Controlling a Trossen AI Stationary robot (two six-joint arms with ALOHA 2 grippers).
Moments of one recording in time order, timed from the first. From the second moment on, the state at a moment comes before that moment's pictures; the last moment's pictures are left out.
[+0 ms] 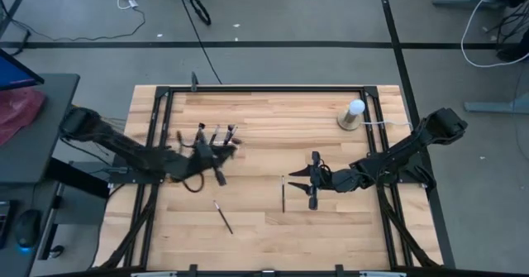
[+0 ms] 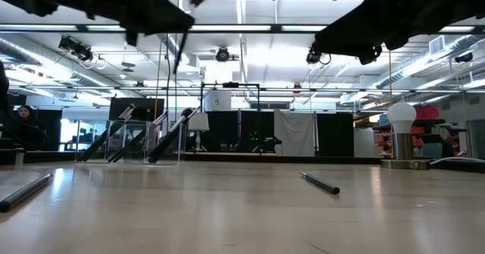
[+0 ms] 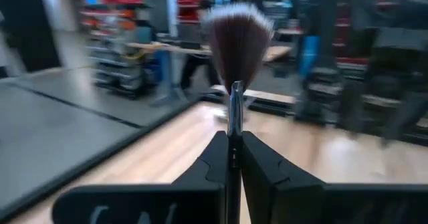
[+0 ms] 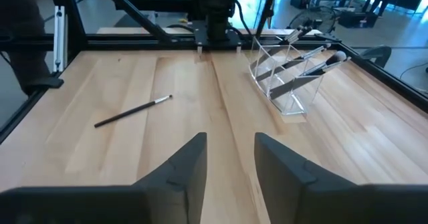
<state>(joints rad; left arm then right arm) -0.37 1.15 0.44 0.69 -0.88 -0.07 0.46 1.38 0.53 0.53 0.54 0.13</state>
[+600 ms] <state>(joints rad) -0.14 0.87 0.13 0.56 -0.90 -0.30 0.45 1.38 0.53 0.53 0.54 0.12</state>
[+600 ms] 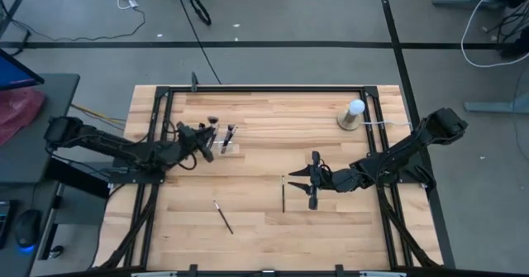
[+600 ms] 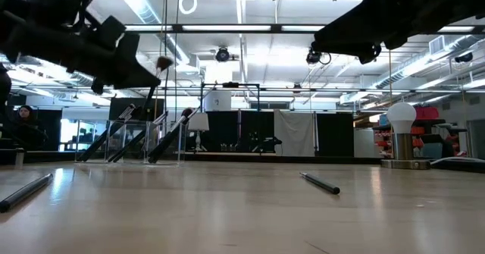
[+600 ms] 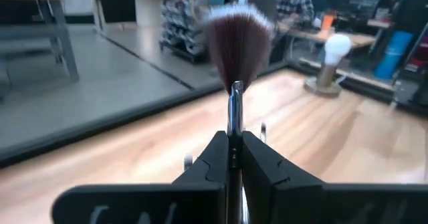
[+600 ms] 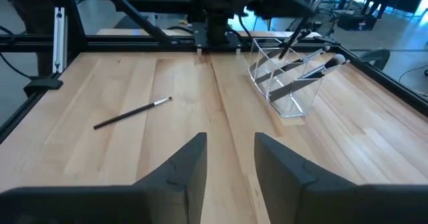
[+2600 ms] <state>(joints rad) -0.25 0.87 0.40 0.20 -0.74 -0.28 0.45 1.38 0.53 0.54 0.54 0.09</state>
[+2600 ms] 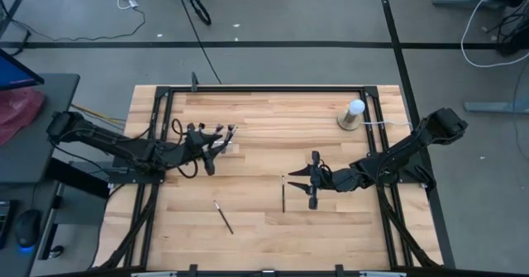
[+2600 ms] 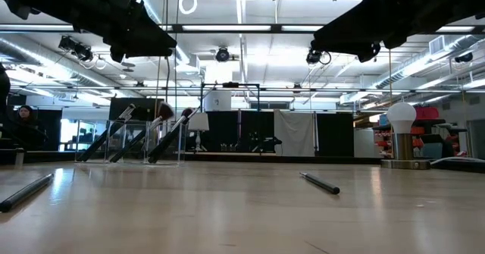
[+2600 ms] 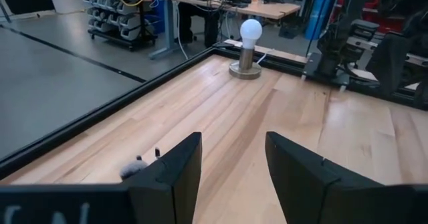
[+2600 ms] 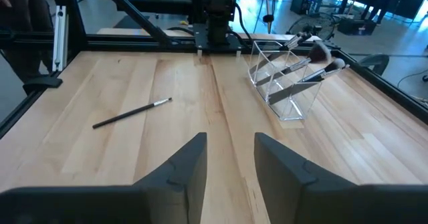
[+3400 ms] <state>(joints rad) -0.25 0.87 0.40 0.21 -0.74 -0.30 0.45 1.38 0.53 0.54 0.54 0.10</state>
